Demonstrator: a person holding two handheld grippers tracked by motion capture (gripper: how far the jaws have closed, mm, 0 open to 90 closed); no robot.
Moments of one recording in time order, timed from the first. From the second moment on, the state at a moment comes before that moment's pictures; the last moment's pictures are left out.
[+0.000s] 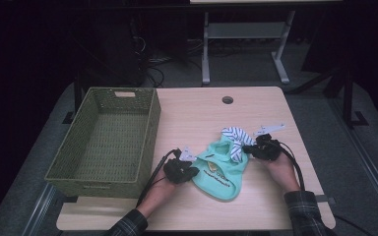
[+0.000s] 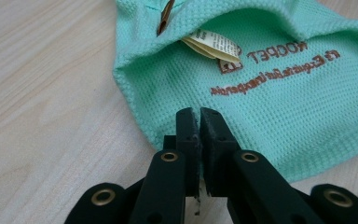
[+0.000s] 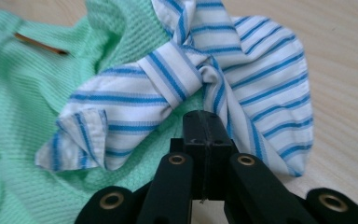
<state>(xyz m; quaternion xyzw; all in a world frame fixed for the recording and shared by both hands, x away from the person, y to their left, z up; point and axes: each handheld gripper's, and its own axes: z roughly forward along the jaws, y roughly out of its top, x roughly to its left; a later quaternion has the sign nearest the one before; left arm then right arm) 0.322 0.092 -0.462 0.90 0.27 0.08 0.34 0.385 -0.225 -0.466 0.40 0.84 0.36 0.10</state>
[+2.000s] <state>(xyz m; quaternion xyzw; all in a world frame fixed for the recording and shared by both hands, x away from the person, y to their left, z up) 0.431 -0.001 -0.451 0.88 0.28 0.07 0.38 0.305 -0.222 -0.462 0.34 0.85 0.40 0.07</state>
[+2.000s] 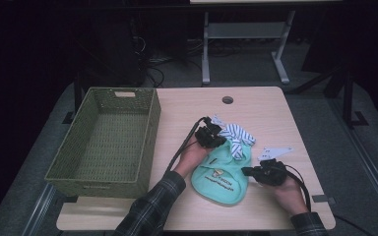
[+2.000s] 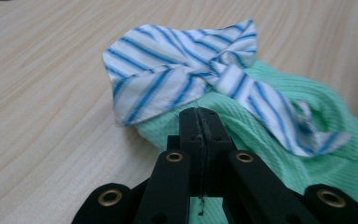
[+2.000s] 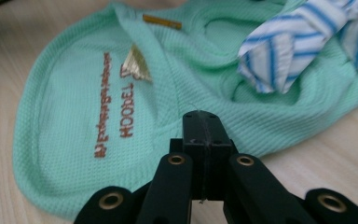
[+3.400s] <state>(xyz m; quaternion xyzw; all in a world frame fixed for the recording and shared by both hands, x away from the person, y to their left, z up) 0.408 0.068 -0.444 0.86 0.31 0.08 0.39 0.321 -0.228 -0.455 0.35 0.85 0.39 0.08</state>
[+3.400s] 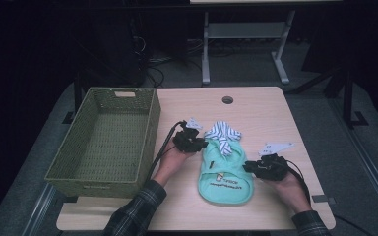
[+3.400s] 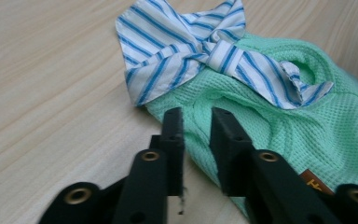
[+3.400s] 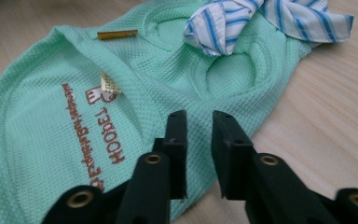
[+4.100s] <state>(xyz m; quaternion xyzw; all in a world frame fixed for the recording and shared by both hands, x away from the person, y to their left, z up) 0.414 0.069 -0.442 0.87 0.31 0.09 0.39 0.365 -0.227 -0.436 0.35 0.84 0.40 0.09</state>
